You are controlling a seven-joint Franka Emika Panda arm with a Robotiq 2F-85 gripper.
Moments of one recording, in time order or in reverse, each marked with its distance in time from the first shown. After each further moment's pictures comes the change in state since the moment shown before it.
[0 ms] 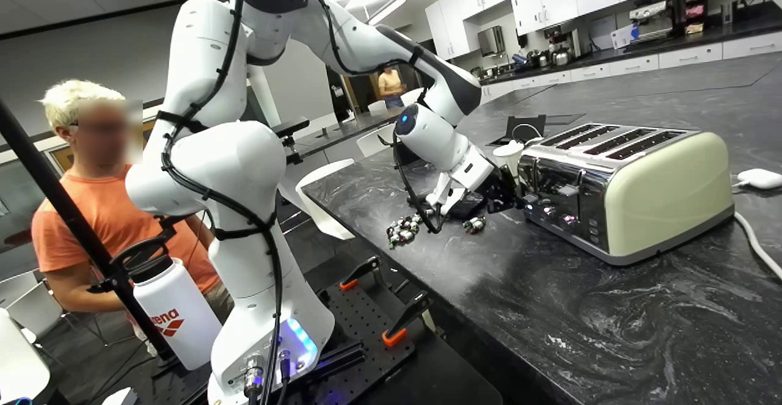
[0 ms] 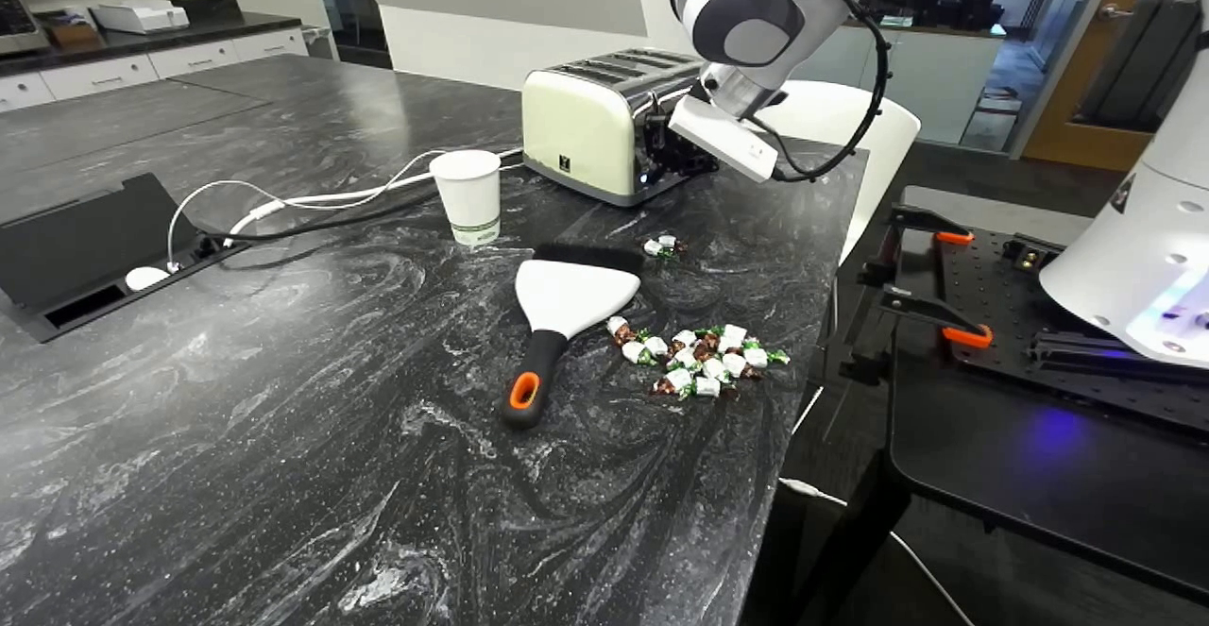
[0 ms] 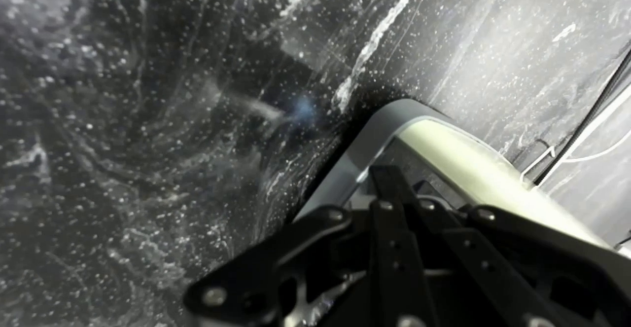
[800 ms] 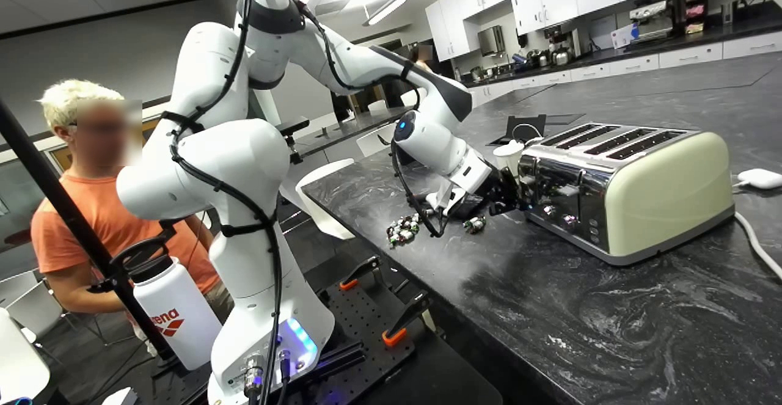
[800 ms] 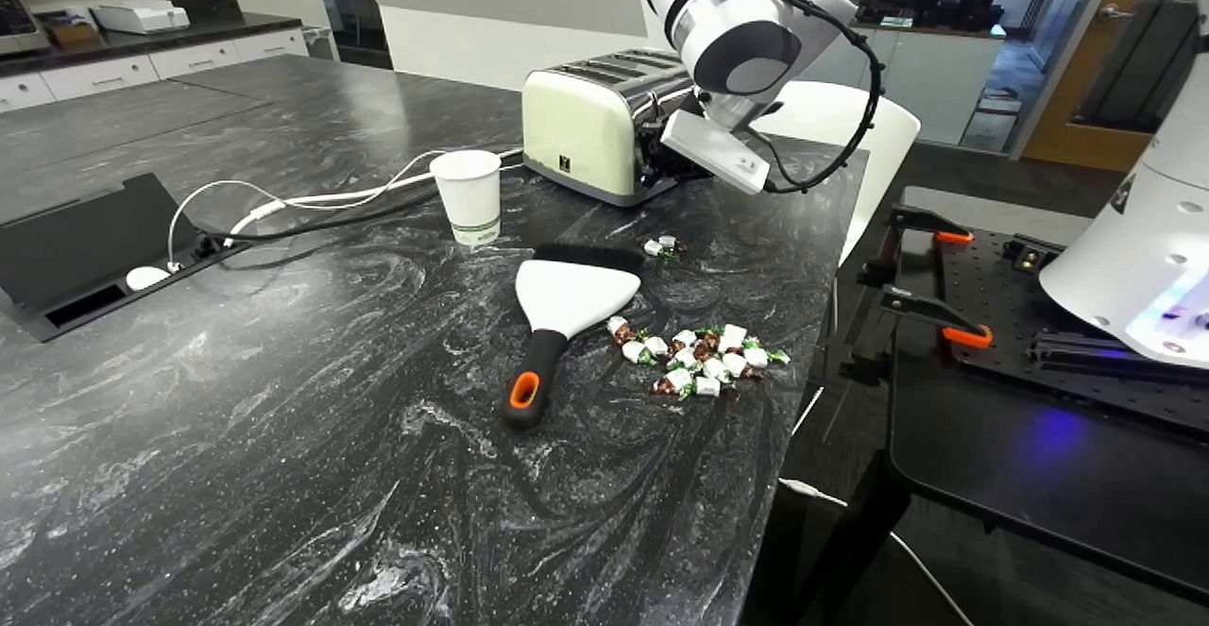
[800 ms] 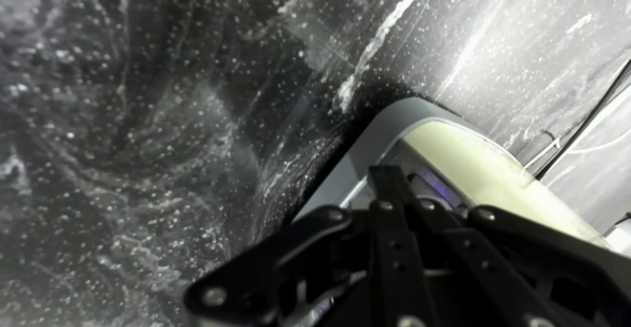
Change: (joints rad) arm 0.185 0.157 -0.133 0.005 -0.001 -0.043 0.168
